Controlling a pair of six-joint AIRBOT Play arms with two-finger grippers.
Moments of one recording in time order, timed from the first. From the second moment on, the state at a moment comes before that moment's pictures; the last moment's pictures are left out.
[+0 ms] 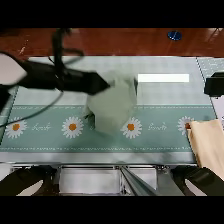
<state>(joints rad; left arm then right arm) -0.49 -1.07 1.16 0.85 -1.03 -1.45 0.39 -0.75 1.24 -2.02 1.45 1.94</state>
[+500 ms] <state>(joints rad) -0.47 -1.17 0.97 0.89 -1.08 -1.46 0.33 -0.86 1.04 -1.89 1.36 2.01</state>
